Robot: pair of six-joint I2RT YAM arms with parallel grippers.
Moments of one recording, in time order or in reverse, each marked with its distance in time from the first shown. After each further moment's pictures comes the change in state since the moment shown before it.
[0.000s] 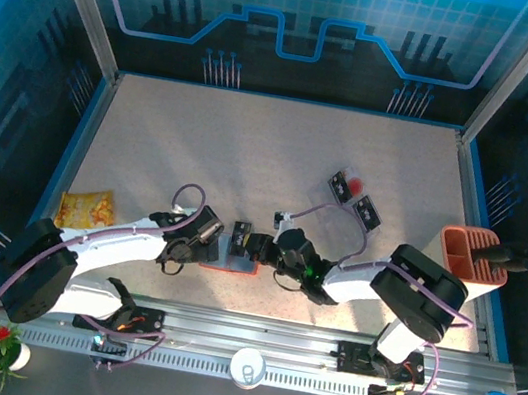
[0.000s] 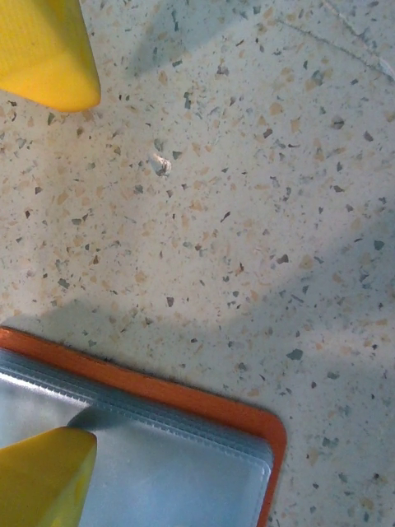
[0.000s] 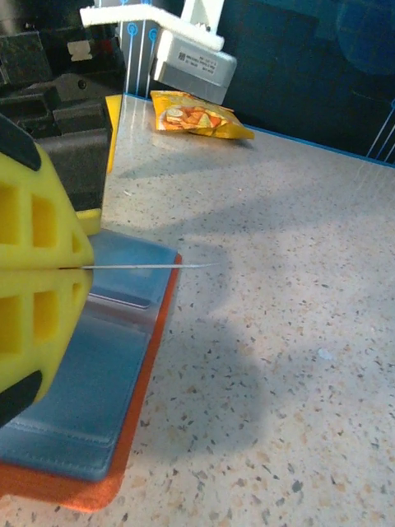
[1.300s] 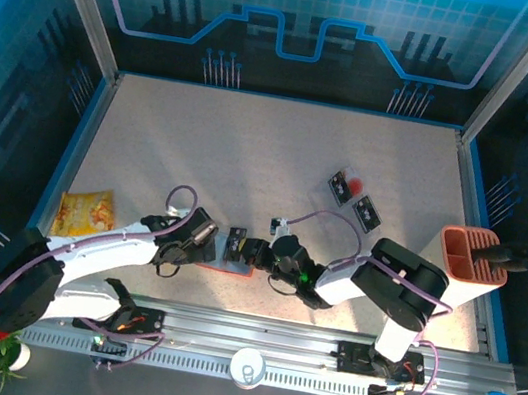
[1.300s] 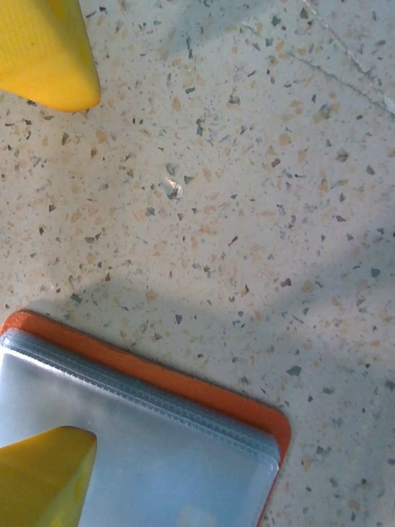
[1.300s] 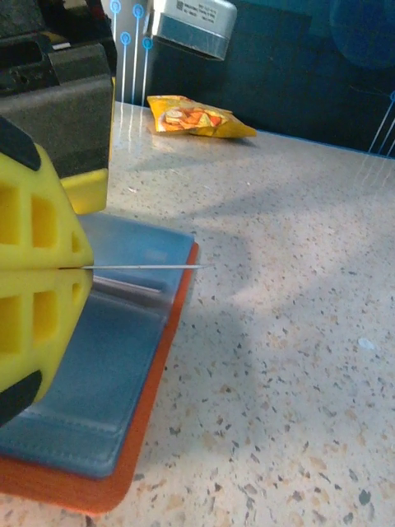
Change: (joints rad) left arm 0.006 -0.080 -0.035 -0.003 0.001 -0.021; right arm 0.031 0.084 -0.014 0.114 0.013 0.077
